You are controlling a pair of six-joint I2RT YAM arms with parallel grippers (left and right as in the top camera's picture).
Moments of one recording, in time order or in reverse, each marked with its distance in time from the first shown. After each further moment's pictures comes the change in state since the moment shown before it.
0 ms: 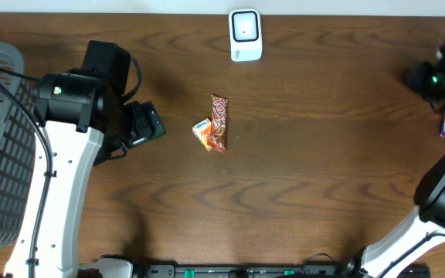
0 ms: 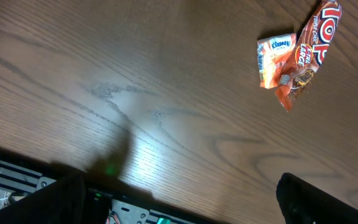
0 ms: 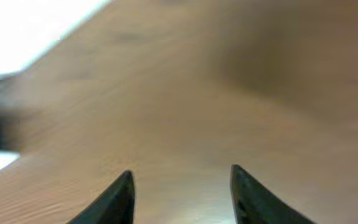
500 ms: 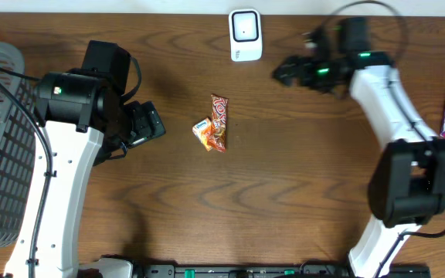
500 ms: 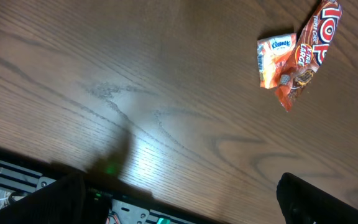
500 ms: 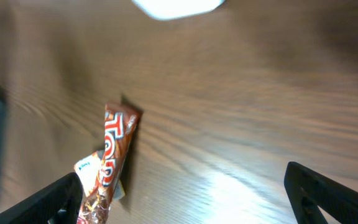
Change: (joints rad) left arm 0.000 0.000 0.000 0.000 0.000 0.000; right arm 0.583 -0.017 -0.007 -0.144 0.024 0.047
